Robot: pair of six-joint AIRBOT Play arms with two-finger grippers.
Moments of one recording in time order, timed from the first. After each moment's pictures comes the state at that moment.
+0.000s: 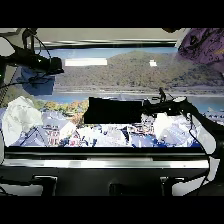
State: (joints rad) left arm -0.11 -1.61 1.97 1.24 -1.37 -1.60; right arm -0.08 -1.74 1.15 -0.52 1.04 1.18
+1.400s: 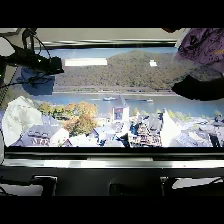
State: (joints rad) left arm -0.11 -1.61 1.97 1.24 -1.37 -1.62; right arm -0.81 -1.74 1.85 -0.87 1.12 1.87
